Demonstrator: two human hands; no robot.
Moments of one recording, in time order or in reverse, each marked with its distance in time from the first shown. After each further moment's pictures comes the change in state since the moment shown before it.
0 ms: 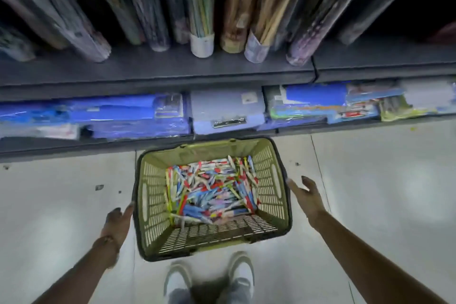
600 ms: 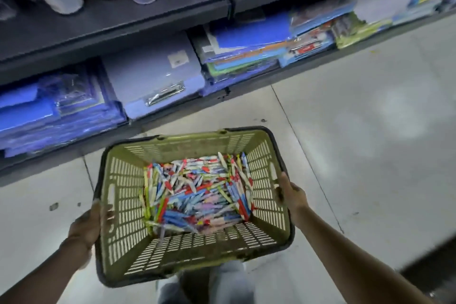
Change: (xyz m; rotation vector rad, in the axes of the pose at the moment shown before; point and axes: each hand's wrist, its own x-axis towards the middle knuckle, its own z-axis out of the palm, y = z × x) left_hand 0.010 0.010 0.064 0.029 -0.022 -0.026; right_hand -0.010 0.120 -0.048 0.268 -0.016 0.216
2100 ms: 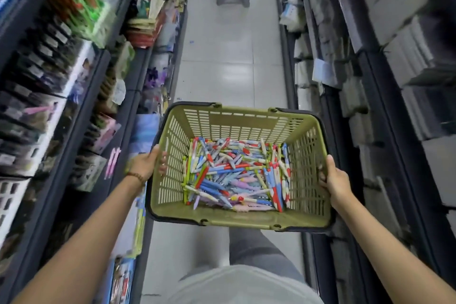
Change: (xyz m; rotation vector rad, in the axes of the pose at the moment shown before) left_hand -0.835 0.656 0.658 0.692 -0.896 0.859; right_hand -0.183 -0.254 -0.843 0.963 0.939 0.093
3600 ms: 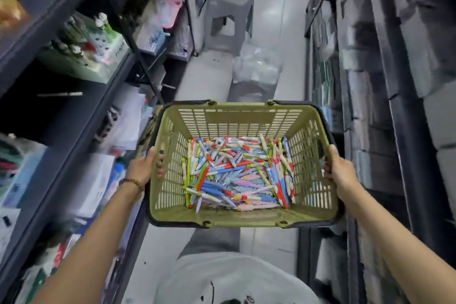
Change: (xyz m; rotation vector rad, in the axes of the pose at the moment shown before) left_hand 0.901 0.825 0.238 -0.027 0.229 -0.022; right_hand 0.887 -0.902 0.483 -0.160 -0.129 -0.122
